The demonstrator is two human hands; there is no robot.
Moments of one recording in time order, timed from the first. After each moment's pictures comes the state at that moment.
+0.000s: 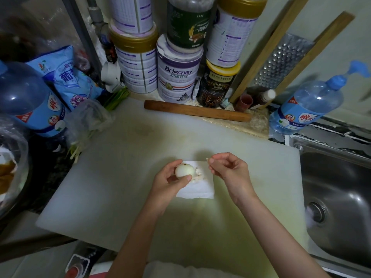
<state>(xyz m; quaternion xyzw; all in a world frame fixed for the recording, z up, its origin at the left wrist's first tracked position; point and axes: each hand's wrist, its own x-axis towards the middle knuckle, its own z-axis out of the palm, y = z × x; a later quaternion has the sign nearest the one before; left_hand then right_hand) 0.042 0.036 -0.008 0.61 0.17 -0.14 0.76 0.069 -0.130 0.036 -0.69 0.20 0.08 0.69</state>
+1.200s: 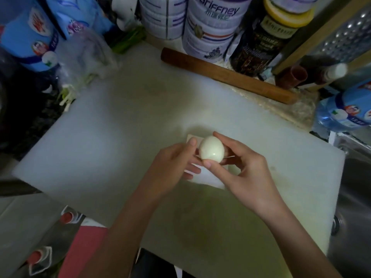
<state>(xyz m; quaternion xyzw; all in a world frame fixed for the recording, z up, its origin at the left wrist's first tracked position) 0.042 0.031 0.014 0.61 0.21 -0.17 0.74 0.062 -0.124 0.039 -0.87 -0.08 0.13 0.47</state>
